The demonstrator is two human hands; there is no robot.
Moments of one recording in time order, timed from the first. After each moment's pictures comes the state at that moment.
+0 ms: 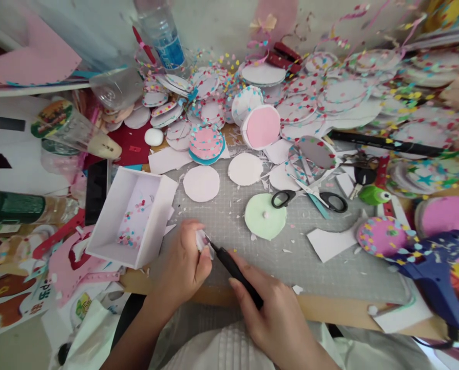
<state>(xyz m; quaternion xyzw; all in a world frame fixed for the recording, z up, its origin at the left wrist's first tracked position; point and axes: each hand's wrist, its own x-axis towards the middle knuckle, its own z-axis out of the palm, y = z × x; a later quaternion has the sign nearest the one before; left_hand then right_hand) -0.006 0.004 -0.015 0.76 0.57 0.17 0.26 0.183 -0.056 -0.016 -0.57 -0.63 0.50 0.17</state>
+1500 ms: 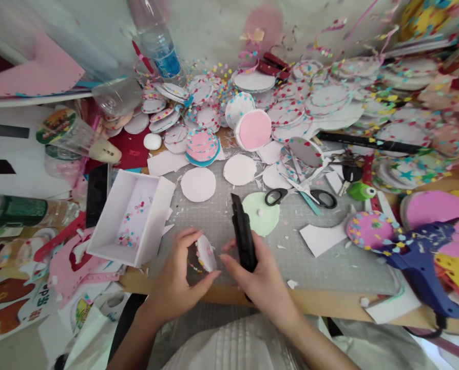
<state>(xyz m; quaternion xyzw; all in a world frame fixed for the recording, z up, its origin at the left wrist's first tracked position) -0.019 -0.022 -0.014 0.73 0.55 0.18 0.36 0.164 -0.024 -0.017 -0.61 -0.37 0.62 0.33</state>
